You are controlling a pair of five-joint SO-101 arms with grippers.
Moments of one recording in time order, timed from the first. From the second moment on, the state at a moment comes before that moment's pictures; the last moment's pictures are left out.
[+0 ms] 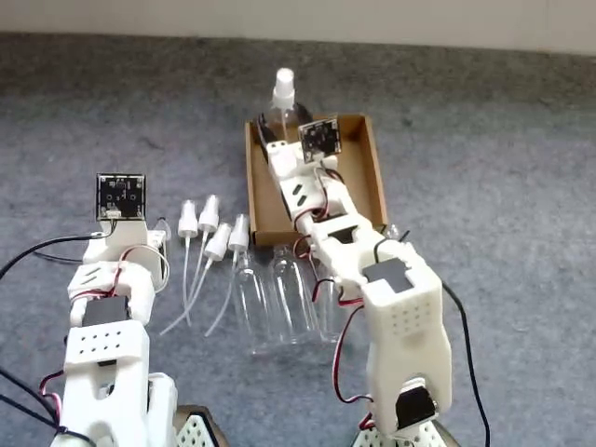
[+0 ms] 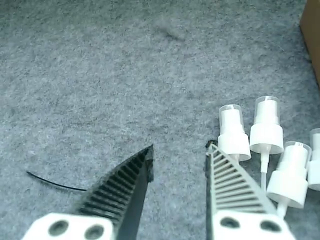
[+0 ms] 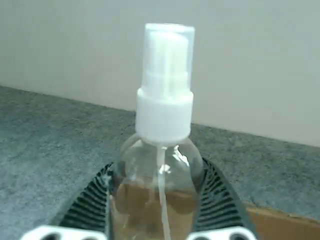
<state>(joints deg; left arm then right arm) -16.4 -53.8 77.0 23.8 -4.5 -24.6 34.1 20.2 -46.7 1.0</state>
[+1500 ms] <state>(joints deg) -16.4 -53.8 77.0 23.8 -4.5 -27.1 35.9 19.4 -47.0 6.3</state>
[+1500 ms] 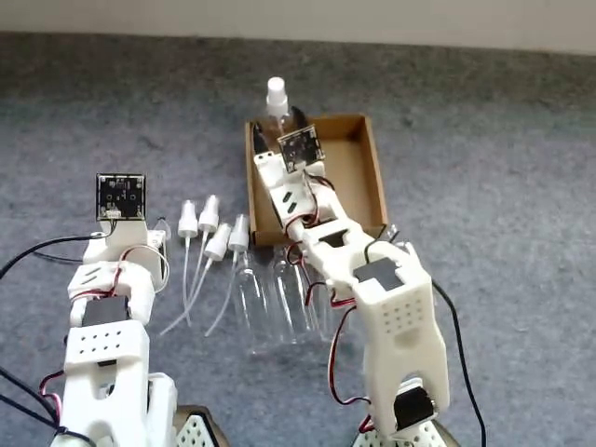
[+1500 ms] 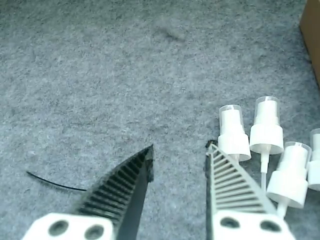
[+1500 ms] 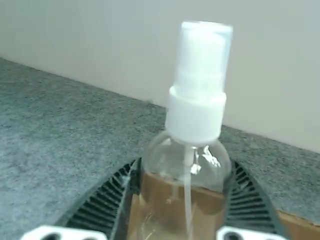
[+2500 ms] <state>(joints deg) -16.4 -53.8 77.0 23.8 -4.5 -27.1 0.1 15.9 10.1 6.3</state>
